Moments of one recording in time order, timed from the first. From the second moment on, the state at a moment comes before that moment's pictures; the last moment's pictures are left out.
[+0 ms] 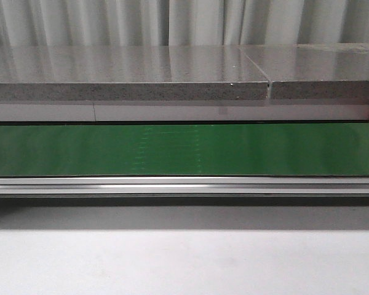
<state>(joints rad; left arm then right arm) -0.09 0.14 -0.47 -0.18 0.67 0.09 0.01 -0.01 0.03 0.06 0.02 -0.11</state>
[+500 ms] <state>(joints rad) -0.09 0.09 -0.16 -0.06 0.17 0.09 0.01 -0.01 0.03 0.06 0.02 -0.11</state>
